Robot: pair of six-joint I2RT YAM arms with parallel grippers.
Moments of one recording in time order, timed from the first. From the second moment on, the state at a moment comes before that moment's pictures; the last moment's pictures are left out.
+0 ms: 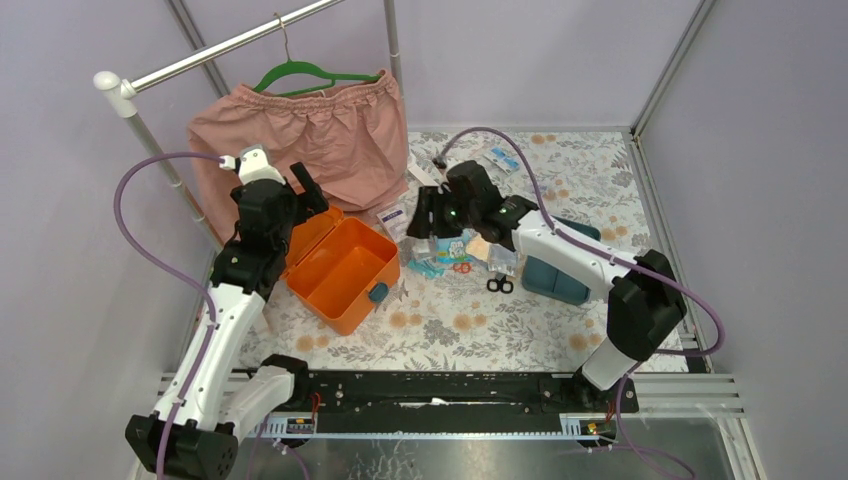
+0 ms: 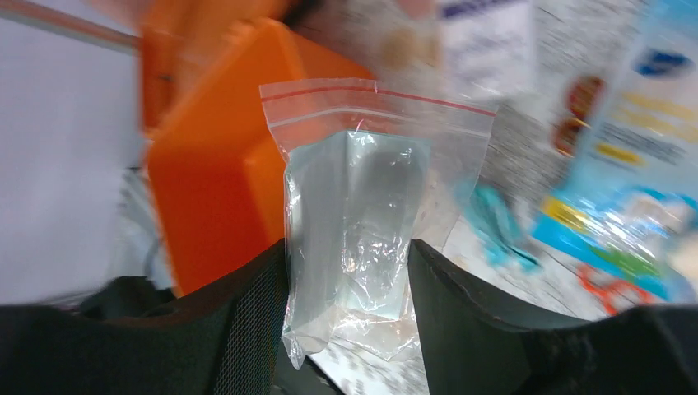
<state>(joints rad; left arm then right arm) -0.19 0.93 0.97 -0.38 -0.32 -0.41 0.72 1.63 1.26 -0.33 -0.20 0.58</state>
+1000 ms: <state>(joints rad) -0.18 0.88 0.97 -0.42 -0.39 -0.41 0.99 1.97 1.61 -0.32 -0.15 0.74</state>
